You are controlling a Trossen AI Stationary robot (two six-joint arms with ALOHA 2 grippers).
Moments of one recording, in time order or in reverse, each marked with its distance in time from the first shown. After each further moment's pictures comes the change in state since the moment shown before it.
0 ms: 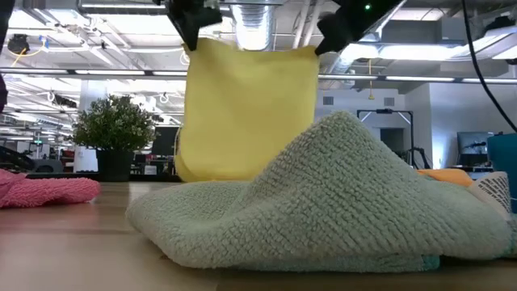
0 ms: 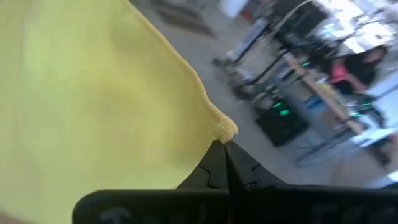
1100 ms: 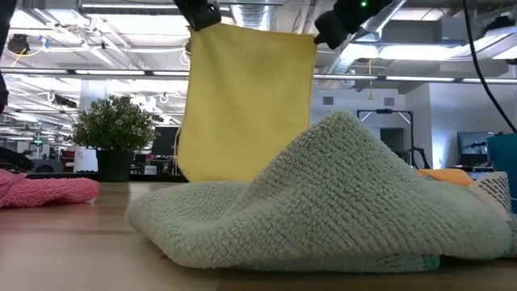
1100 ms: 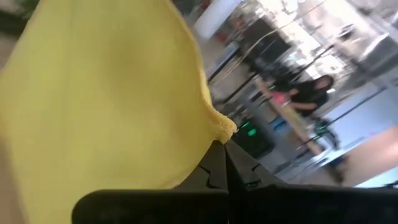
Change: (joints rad) left arm 0.038 0.000 0.075 0.029 -0.283 0.215; right arm -0.017 -0.004 0.001 0.116 0.030 -0.177
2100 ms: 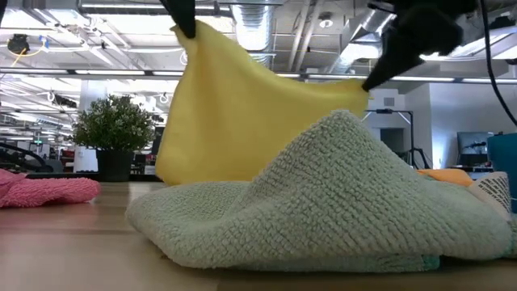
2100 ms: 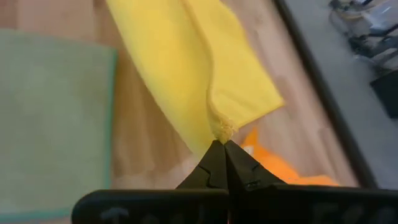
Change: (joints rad) left arm -0.516 0.205 0.000 -0.029 0.612 -0.515; right arm 0.502 0.021 -0.123 -0.624 -0.120 0.824
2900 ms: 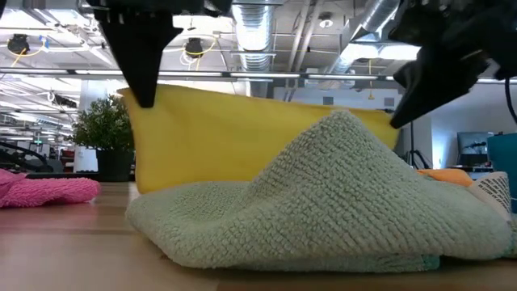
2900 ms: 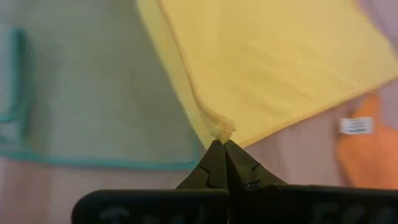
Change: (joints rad) left arm -0.115 0.263 0.000 0.039 0.206 -0.261; right arm 0.064 0.000 -0.197 0.232 -0.203 0.091
